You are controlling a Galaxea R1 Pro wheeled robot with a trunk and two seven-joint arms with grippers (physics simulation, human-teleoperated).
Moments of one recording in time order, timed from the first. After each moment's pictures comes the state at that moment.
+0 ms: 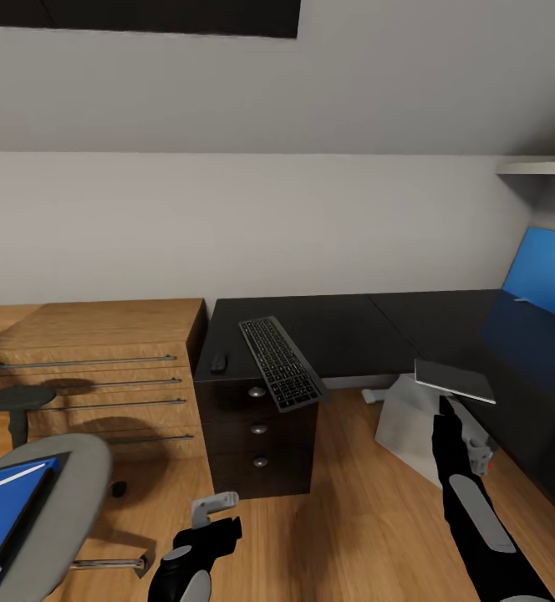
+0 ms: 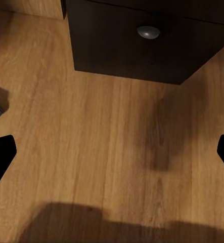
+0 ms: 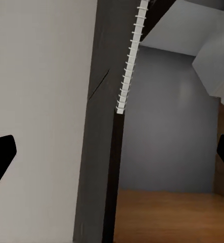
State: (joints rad) left arm -0.11 -0.06 -0.38 -1.37 0.53 0.53 0.62; right arm -0.40 -0.10 -0.11 -1.03 -1.51 -0.27 0.06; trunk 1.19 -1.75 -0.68
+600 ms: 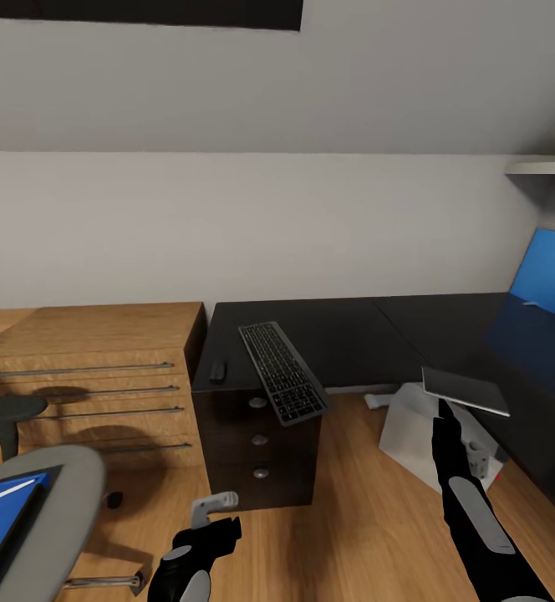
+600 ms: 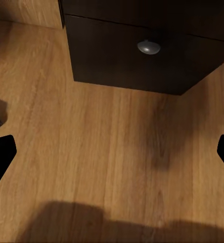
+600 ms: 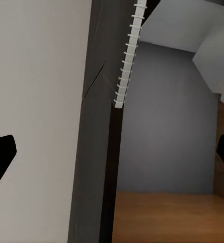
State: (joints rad) left arm -0.11 -0.06 -0.38 -1.37 0.53 0.53 0.62; right arm -0.40 -0.11 -0.11 -1.01 -1.51 -0.27 0.06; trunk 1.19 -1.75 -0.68
